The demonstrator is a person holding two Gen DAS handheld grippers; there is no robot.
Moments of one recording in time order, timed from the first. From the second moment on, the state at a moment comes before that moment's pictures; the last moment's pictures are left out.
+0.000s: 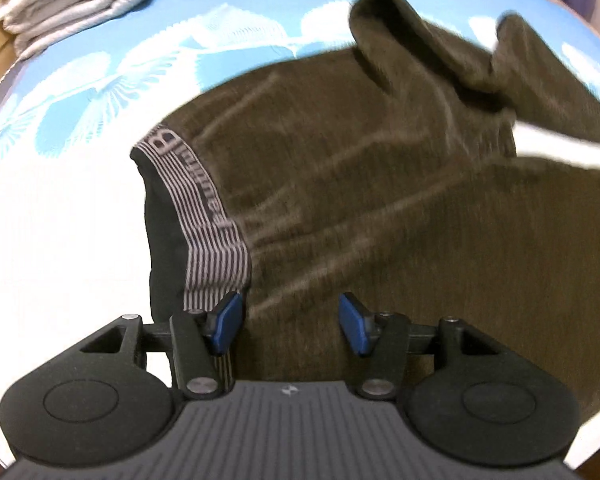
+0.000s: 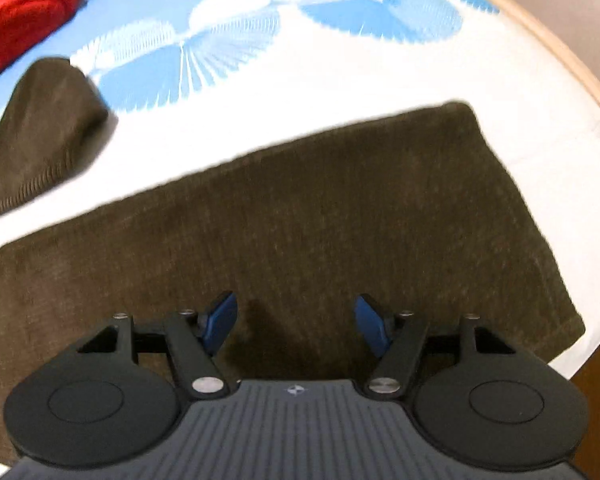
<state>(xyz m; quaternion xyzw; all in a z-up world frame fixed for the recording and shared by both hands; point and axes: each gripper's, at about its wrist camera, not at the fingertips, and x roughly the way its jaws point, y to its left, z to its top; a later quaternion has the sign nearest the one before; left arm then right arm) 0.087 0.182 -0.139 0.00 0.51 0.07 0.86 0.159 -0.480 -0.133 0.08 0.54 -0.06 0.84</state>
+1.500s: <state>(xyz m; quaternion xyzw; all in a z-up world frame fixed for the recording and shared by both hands) 0.125 0.129 -0.121 -0.03 0.45 0.04 0.89 0.294 -0.381 -0.135 0.33 0.42 -0.01 0.85</state>
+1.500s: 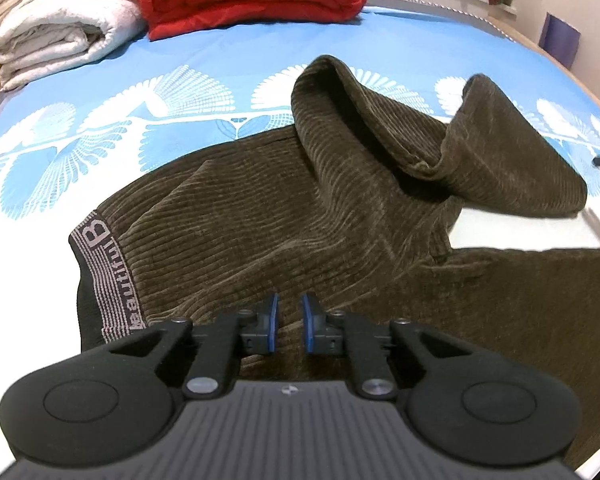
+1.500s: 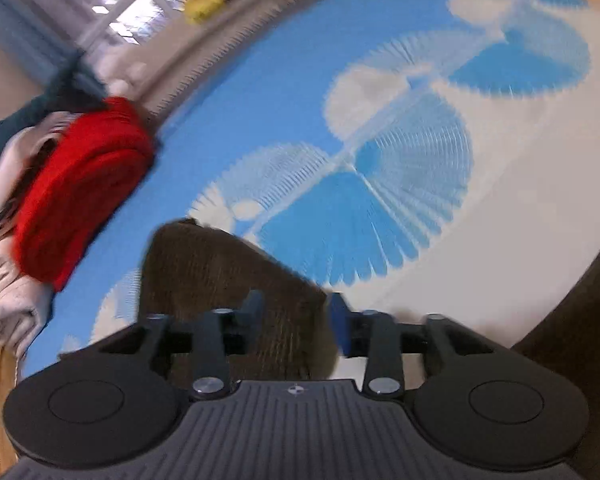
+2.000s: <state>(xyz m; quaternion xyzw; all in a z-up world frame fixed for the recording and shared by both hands) 0.125 0.111 -0.094 -0.03 0.42 0.04 0.90 0.299 -0.332 -0.116 0.32 0.35 0.05 0.88</state>
